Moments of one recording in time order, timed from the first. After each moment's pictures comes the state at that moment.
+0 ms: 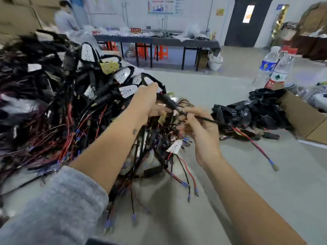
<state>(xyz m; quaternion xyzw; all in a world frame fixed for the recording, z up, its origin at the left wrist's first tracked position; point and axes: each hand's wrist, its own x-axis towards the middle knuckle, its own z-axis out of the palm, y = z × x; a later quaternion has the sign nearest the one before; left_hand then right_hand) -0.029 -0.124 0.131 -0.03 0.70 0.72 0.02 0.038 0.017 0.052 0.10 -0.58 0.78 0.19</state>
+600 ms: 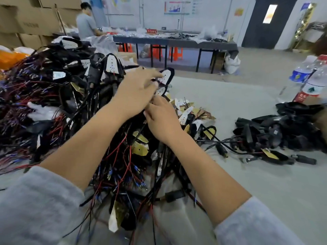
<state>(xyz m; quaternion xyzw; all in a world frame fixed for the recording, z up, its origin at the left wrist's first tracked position) -0.075 -0.224 0.169 0.19 0.89 0.32 -0.25 -0.062 -0.112 0.107 0.27 -0.90 0.22 0.25</state>
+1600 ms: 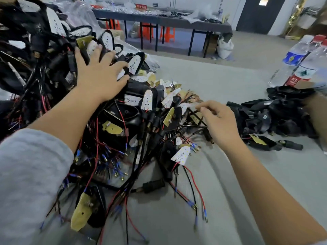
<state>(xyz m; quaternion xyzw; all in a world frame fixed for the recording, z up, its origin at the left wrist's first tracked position) -0.137 -0.251 0.108 0.05 0.96 -0.10 -0.25 -0.037 0.051 0.061 0.03 -0.84 0.51 0.20</state>
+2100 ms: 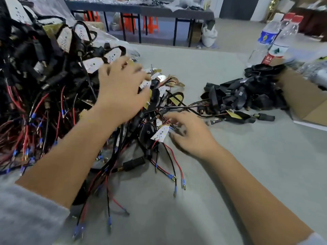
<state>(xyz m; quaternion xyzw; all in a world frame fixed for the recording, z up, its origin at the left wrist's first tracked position) -0.036 -0.141 0.095 0.19 0.94 0.06 -0.28 0.015 0.058 0.011 0.15 -0.93 0.31 0.12</state>
